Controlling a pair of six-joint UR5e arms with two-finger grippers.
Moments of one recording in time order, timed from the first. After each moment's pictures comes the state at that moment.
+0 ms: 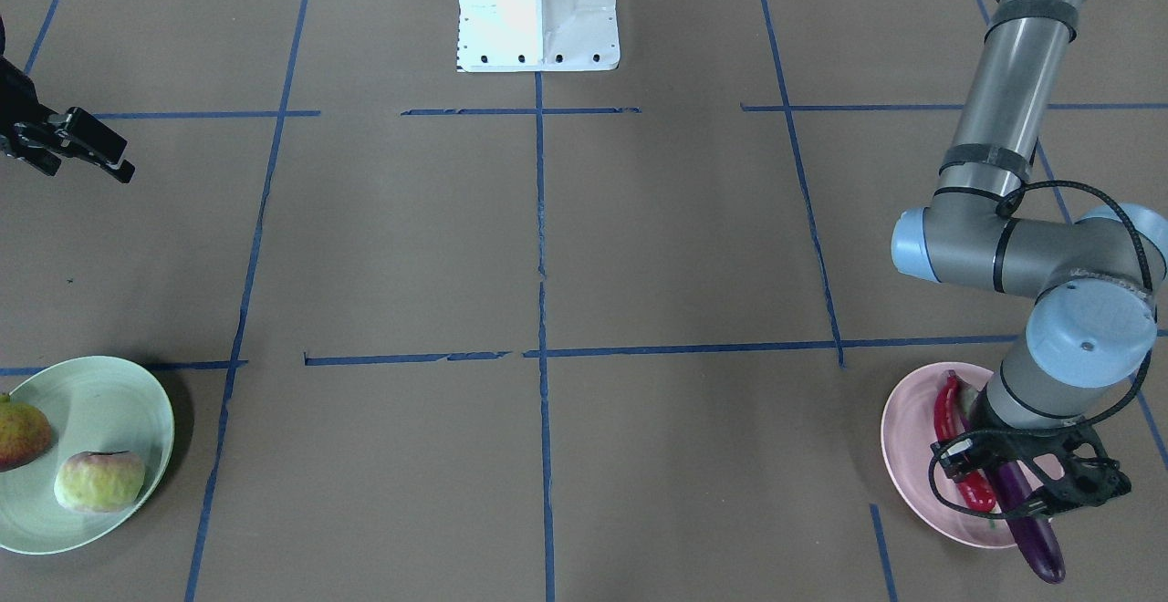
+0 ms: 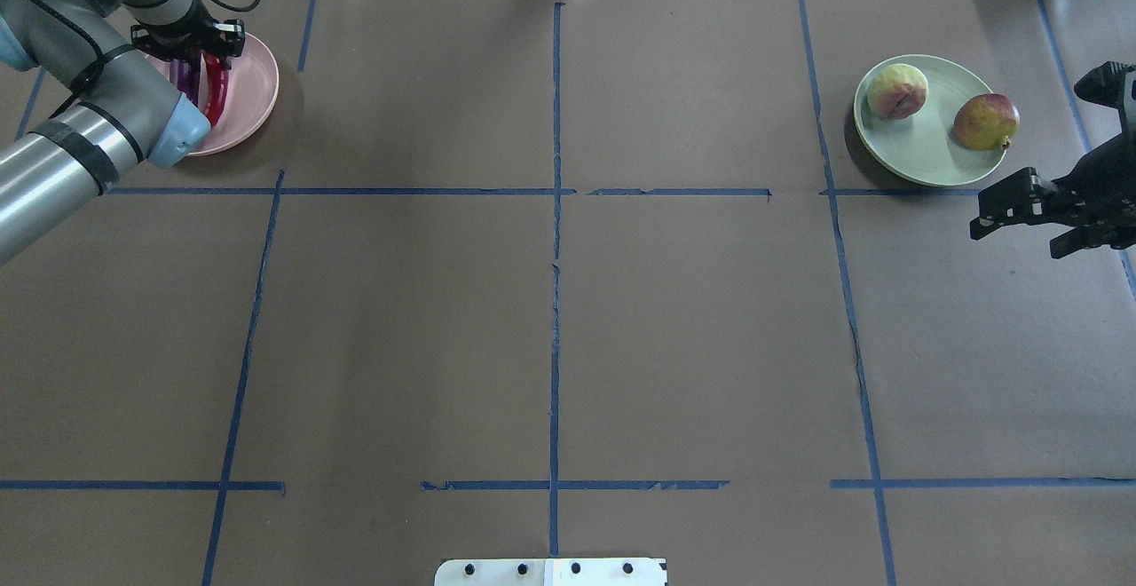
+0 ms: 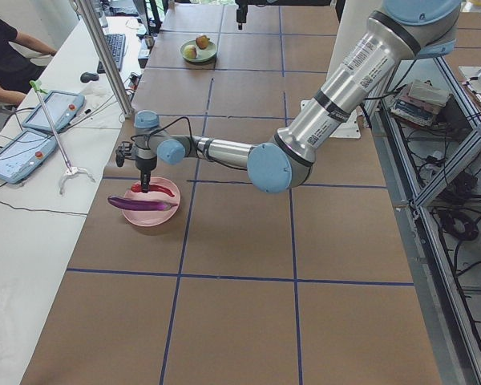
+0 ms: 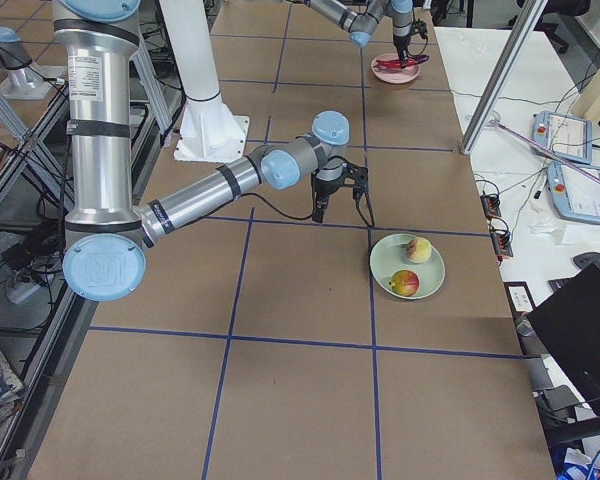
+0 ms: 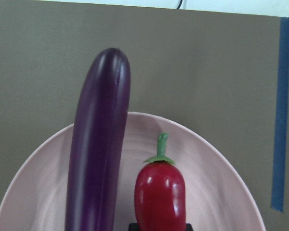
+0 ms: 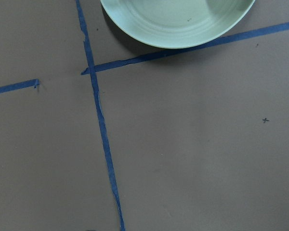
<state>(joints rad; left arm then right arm) -1.06 -2.28 -0.93 -2.04 -1.94 -0.90 1.08 -1.59 2.05 -1.52 2.32 0.90</state>
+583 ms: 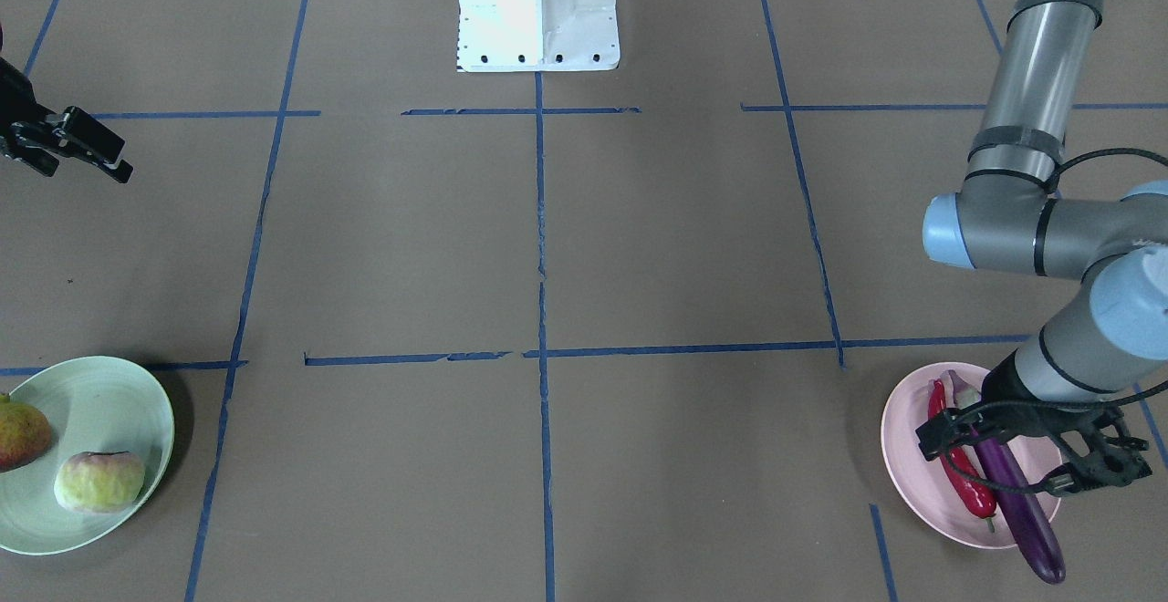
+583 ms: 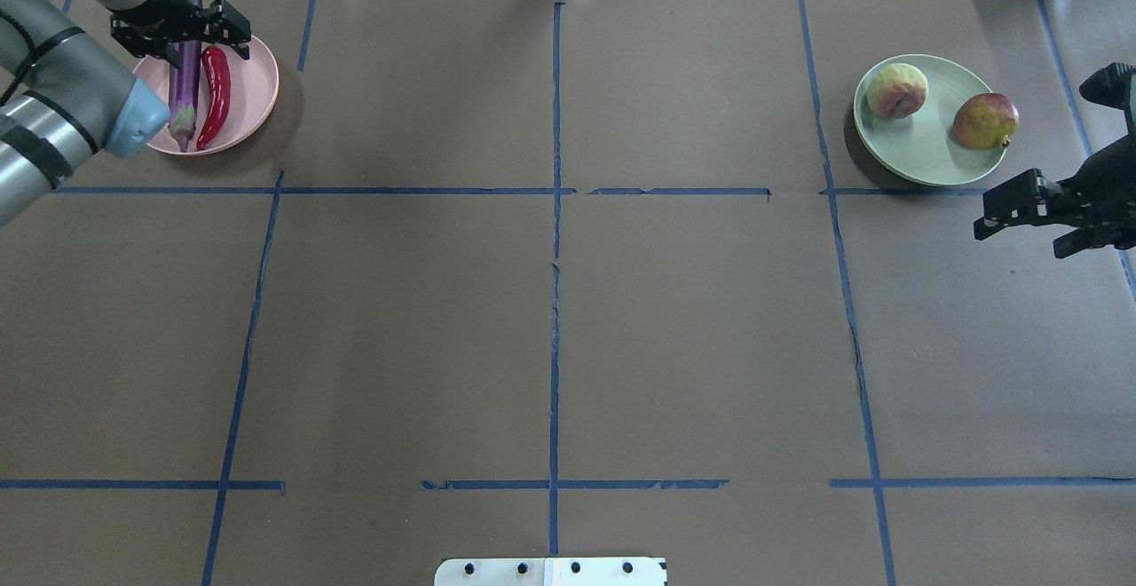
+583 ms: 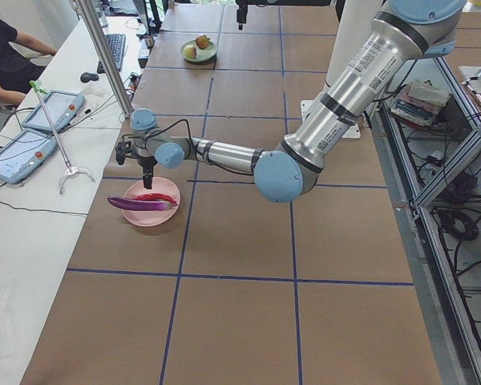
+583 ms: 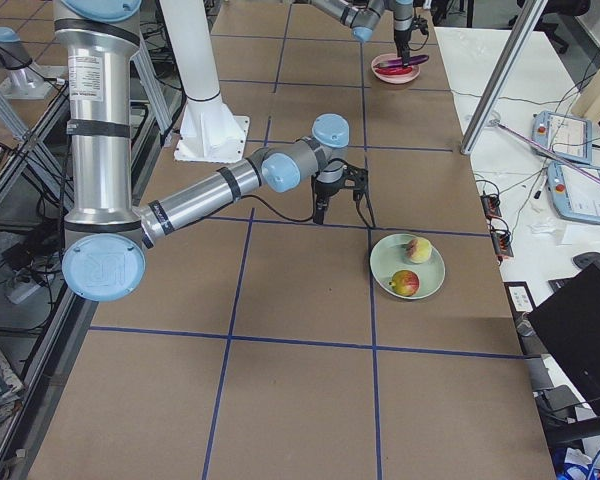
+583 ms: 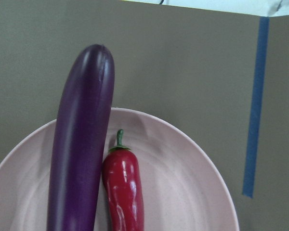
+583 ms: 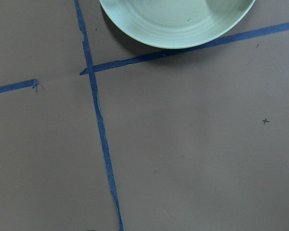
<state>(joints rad) -1.12 -2.16 -1.14 -2.07 -2.18 -0.89 1.10 -1.62 2.06 -1.48 2.31 0.89</state>
